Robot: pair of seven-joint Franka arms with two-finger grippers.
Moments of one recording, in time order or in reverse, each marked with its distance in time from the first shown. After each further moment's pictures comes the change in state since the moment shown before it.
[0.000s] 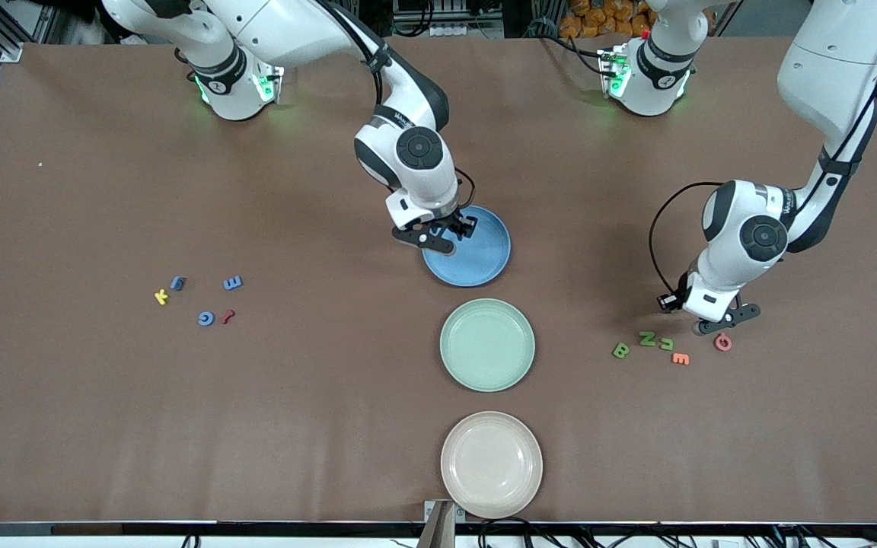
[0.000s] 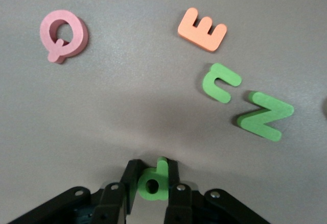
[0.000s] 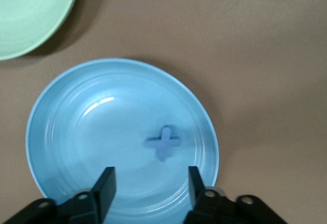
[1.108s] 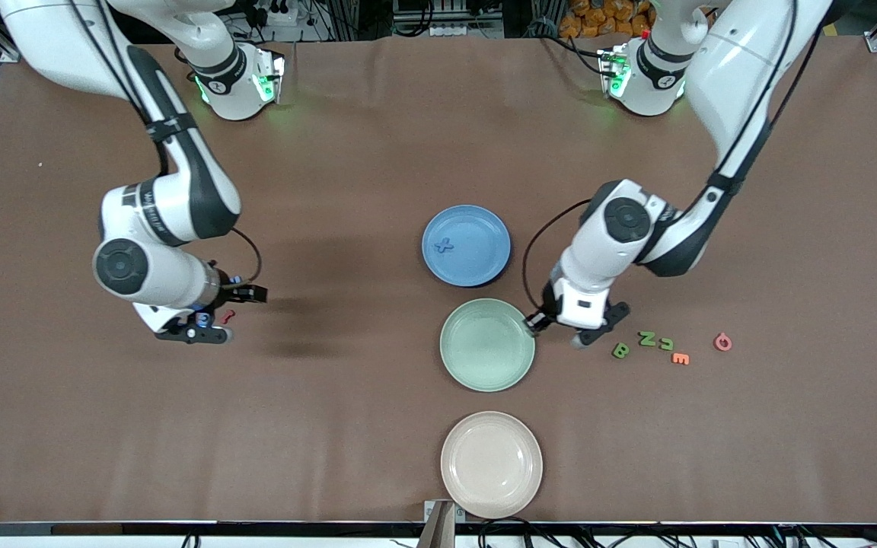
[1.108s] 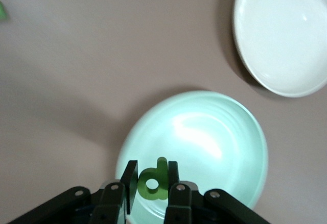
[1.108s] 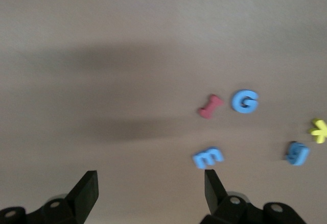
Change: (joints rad) left arm -0.286 0.128 -0.198 0.346 -0.029 0.004 -0.691; right arm -0.621 -0.199 -0.073 -0.113 -0.001 -0.319 -0.964
